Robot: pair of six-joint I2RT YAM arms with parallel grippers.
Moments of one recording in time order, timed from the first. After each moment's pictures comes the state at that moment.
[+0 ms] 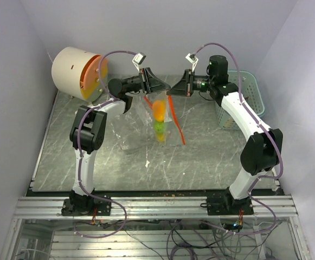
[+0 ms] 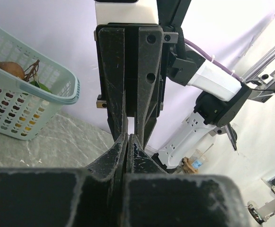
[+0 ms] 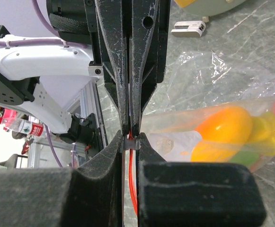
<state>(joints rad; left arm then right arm) -0.39 2.16 1.54 1.45 1.10 -1.49 0.27 1.74 1.58 -0.19 -1.07 0.35</state>
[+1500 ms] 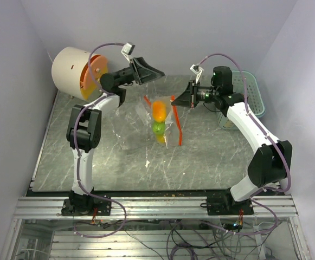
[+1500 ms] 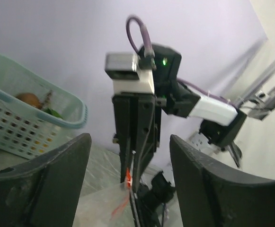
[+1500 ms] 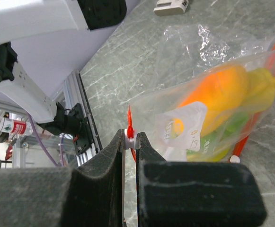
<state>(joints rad) -0.30 2.16 1.63 1.45 1.02 -1.55 0.27 1.58 1.37 -0.26 -0.98 0.26</state>
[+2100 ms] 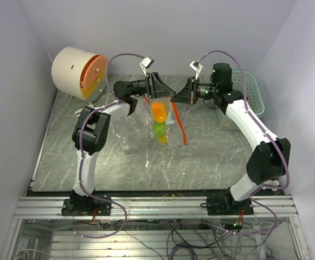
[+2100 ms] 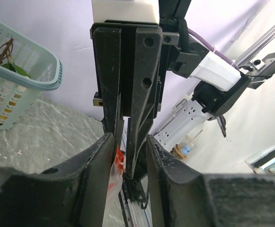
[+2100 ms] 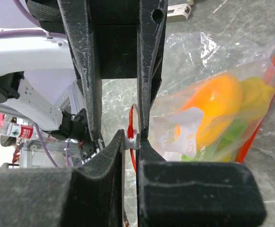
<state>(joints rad) -0.44 2.16 1.53 1.45 1.14 -1.52 0.27 1.62 1.43 -0.24 -0.98 0.30</state>
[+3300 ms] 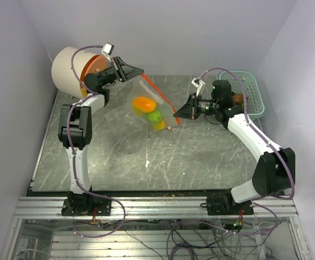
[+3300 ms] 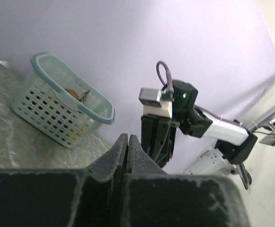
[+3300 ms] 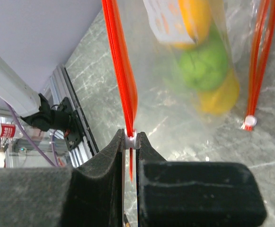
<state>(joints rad) -0.15 2.17 1.56 1.45 1.06 -1.59 0.27 1.49 1.17 -0.20 -0.89 0.26</state>
